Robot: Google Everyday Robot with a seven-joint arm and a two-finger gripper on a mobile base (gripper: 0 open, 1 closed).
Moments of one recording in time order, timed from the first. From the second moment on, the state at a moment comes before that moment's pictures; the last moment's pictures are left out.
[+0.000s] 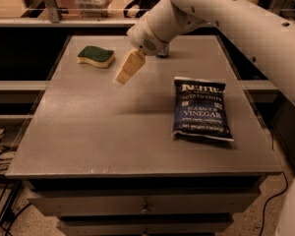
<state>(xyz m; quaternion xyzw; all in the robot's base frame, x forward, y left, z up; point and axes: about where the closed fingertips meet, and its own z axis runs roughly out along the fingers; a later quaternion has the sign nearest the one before) 0.649 0.072 0.915 -0.64 0.66 0.16 0.35</state>
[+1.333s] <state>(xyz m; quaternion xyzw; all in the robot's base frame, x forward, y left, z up) 0.731 0.139 0.867 -0.51 0.67 0.30 0.45</state>
